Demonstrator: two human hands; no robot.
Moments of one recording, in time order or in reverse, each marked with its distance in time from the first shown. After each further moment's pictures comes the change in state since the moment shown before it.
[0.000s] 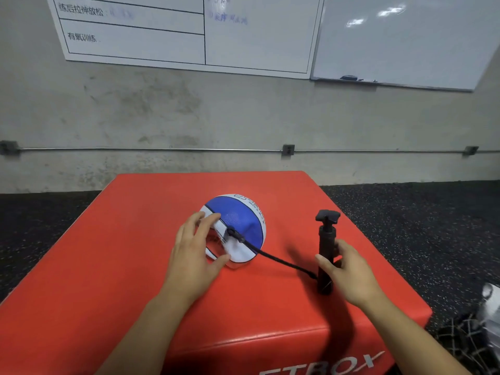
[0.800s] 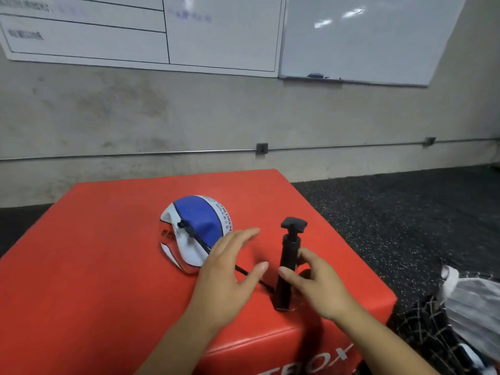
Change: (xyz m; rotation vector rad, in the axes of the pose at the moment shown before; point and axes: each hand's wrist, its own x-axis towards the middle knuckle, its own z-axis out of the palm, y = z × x) left_hand -0.014 0.104 0.056 -0.352 -0.132 0.195; right_hand -0.034 -0.014 -0.011 0.359 -0.158 -0.023
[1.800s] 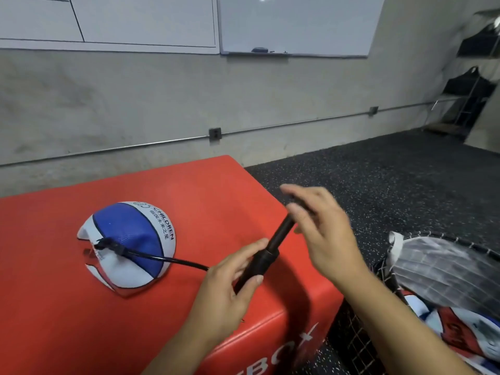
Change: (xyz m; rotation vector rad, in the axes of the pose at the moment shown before) left_hand 0.011 0.012 0.090 -0.414 -0.302 -0.100; right_hand 0.007 -0.021 -0.097 -0.125 0.445 -0.391
